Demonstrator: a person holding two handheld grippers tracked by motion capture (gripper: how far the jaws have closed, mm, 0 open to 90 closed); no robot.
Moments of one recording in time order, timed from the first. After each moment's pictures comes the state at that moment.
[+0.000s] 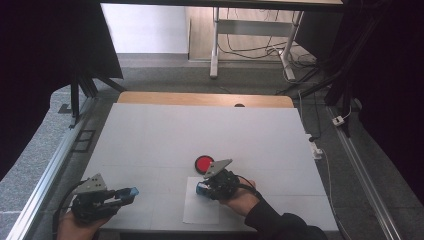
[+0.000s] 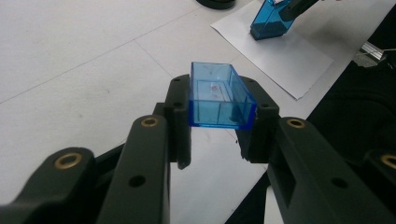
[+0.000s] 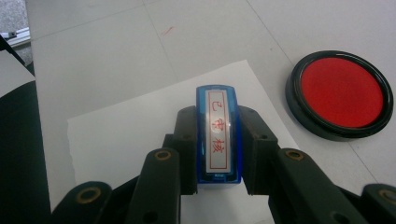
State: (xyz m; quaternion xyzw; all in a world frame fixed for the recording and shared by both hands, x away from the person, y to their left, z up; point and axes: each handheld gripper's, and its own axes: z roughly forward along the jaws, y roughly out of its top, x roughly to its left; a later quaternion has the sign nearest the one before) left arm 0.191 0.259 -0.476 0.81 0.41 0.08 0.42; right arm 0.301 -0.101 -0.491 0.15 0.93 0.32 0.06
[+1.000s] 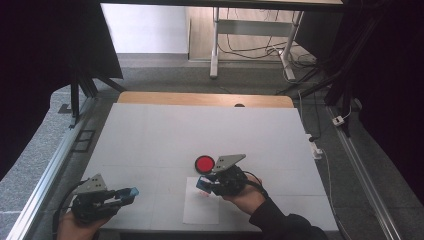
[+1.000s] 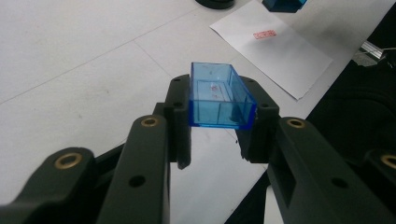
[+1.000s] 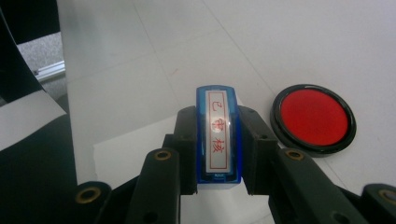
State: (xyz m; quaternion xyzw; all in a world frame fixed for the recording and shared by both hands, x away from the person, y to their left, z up) left arm 0.190 0.258 -0.475 0.81 0.40 0.08 0.42; right arm 0.300 -0.117 -0.465 0.16 0.91 0.39 0.05
